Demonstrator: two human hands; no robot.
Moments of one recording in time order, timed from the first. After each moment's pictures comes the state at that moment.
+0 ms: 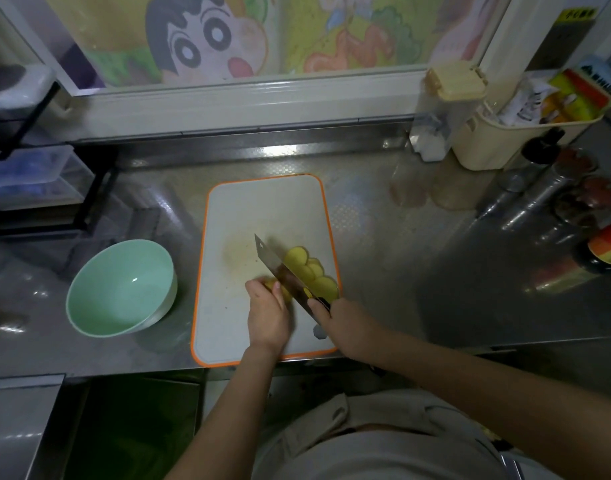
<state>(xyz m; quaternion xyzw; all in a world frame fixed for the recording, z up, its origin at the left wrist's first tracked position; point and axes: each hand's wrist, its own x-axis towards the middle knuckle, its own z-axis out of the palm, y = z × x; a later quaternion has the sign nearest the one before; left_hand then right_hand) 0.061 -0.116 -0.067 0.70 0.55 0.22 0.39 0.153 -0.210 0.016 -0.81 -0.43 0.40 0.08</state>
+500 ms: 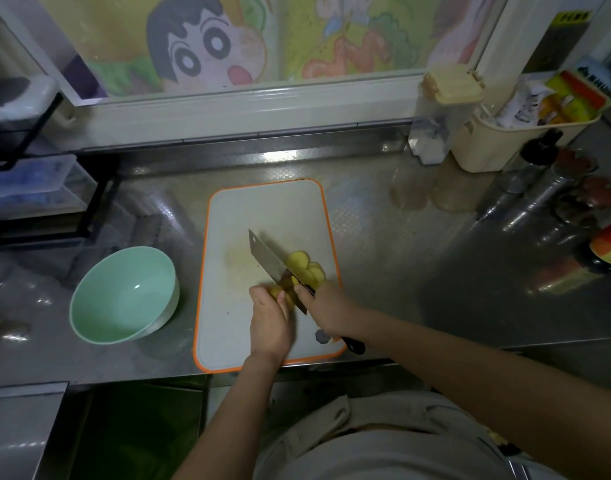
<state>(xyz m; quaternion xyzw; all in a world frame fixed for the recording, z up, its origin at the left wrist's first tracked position) 0.055 -0.120 -0.065 0.73 0.51 0.21 0.40 0.157 -0.174 0.009 -0.79 -0.36 0.45 0.21</state>
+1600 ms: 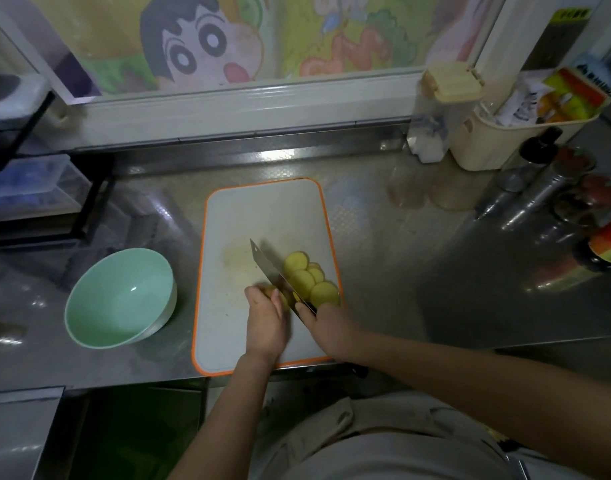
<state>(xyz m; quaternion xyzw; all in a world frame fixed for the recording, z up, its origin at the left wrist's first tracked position) 0.053 -0.109 -0.070 0.72 0.50 0.22 0.43 0.143 -0.191 -0.004 -0.79 -0.37 0.44 0.20</state>
